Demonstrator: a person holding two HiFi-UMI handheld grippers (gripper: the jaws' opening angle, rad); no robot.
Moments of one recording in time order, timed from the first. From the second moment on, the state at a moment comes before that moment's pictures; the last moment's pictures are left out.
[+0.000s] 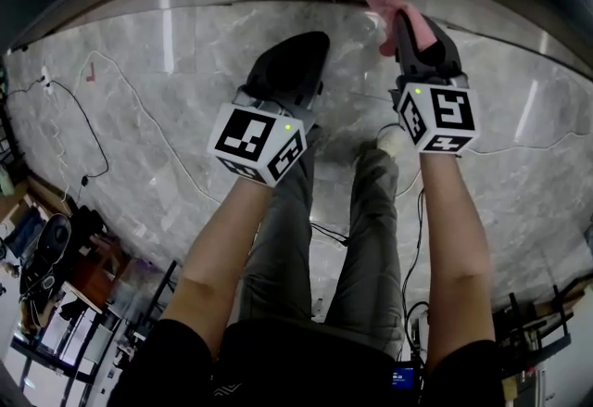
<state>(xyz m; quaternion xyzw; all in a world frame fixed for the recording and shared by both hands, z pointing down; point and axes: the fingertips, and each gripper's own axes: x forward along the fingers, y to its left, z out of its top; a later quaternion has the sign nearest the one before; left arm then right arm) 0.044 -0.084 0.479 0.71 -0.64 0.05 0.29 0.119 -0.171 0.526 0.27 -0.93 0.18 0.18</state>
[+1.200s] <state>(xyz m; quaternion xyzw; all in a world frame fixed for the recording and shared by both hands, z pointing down) 0.220 -0.155 0.479 0.77 -0.56 0.07 0.29 0.326 -0.257 0.532 0.40 -0.88 0.21 0.15</state>
